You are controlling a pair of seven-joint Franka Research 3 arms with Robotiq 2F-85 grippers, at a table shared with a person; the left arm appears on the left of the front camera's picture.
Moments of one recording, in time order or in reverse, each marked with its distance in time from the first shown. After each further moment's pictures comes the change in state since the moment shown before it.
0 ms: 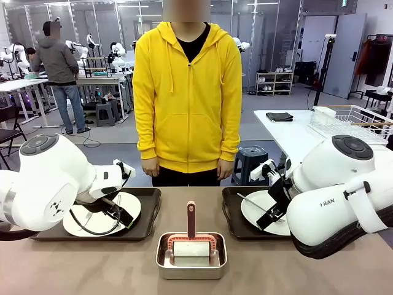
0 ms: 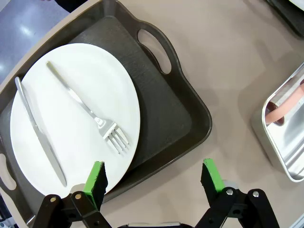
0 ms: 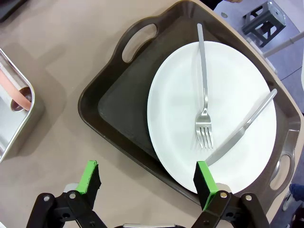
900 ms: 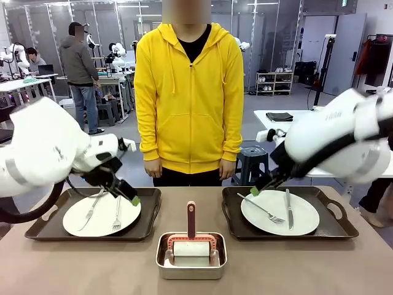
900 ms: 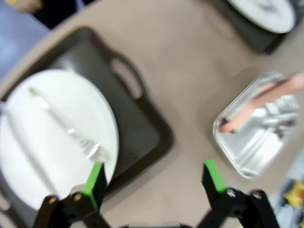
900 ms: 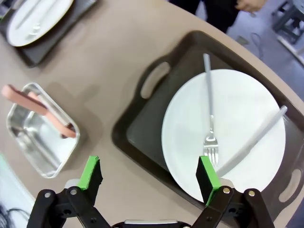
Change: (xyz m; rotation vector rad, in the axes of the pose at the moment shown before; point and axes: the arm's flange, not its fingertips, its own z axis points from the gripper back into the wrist) left arm 0.050 0.025 0.045 -0.259 -0.026 0.011; right arm 0.066 -0.053 0.047 0.249 -0.042 -0.136
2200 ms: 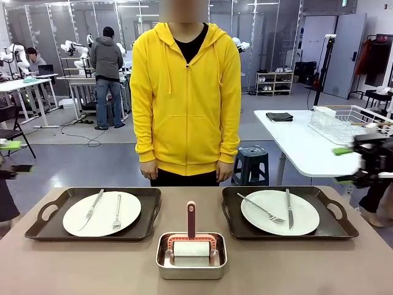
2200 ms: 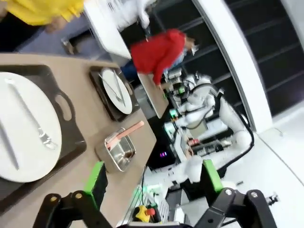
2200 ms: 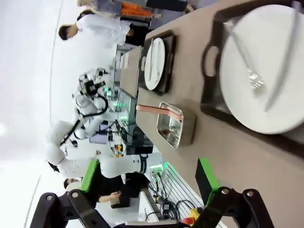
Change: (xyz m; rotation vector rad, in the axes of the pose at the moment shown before) left arm -0.183 0.241 0.150 -0.851 -0.536 0.552; right arm -0.122 -0.217 0.102 0.843 -0.111 -0.784
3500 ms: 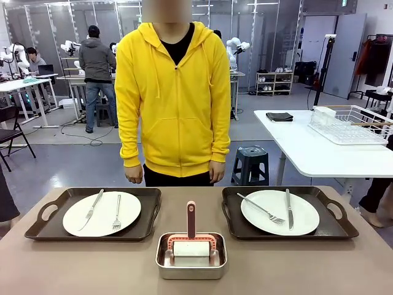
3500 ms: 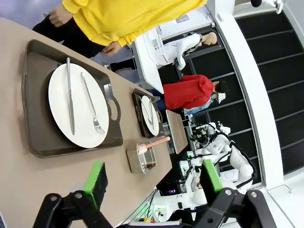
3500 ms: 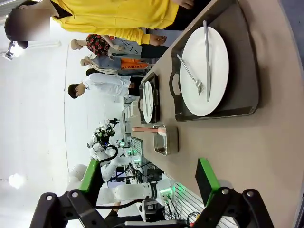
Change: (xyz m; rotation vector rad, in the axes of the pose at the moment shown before) left arm -0.044 0.002 0.125 0.181 -0.202 0.147; right arm -0.069 -0.060 0.163 0.028 -0.291 -0.155
